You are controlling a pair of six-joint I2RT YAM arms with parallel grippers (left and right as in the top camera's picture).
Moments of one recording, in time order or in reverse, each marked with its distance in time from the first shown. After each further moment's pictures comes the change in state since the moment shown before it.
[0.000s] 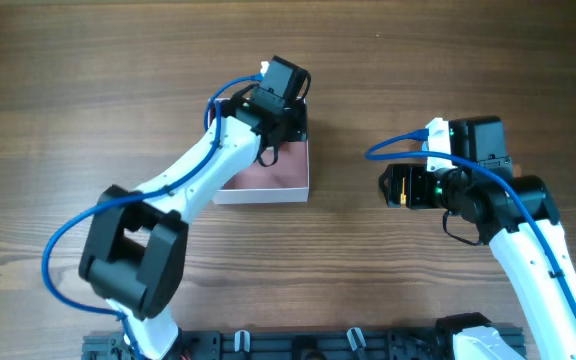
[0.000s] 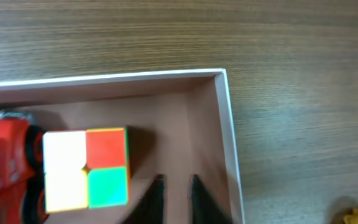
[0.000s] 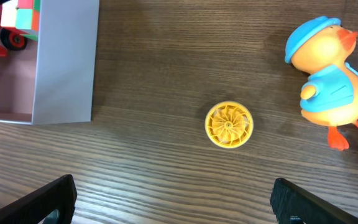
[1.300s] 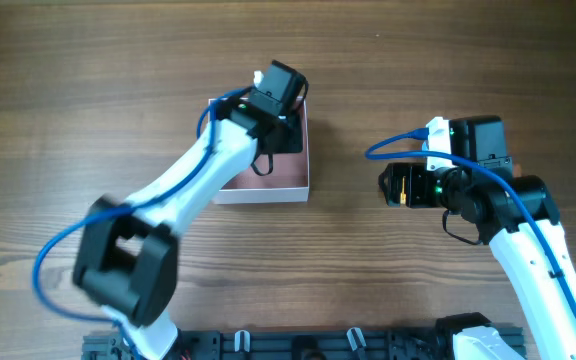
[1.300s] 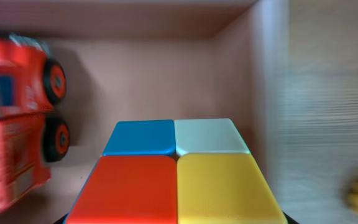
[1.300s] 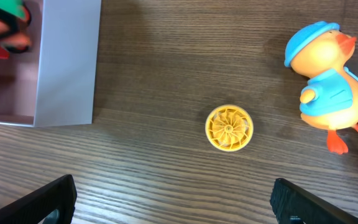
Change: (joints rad) left arm -0.003 -0.015 0.000 -0.169 0.007 -0.057; right arm 0.000 0.000 0.000 0.010 0.000 0.000
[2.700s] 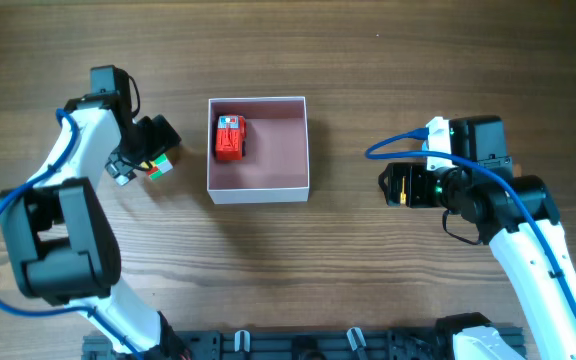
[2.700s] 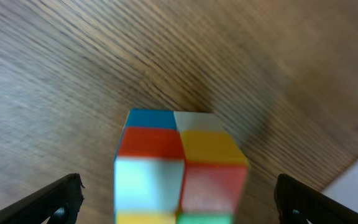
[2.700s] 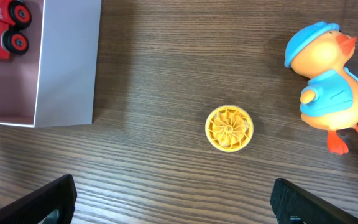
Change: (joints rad) left arm 0.670 0.021 -0.132 -0.097 0.081 -0.013; right arm 0.000 0.000 0.000 0.001 0.000 0.000
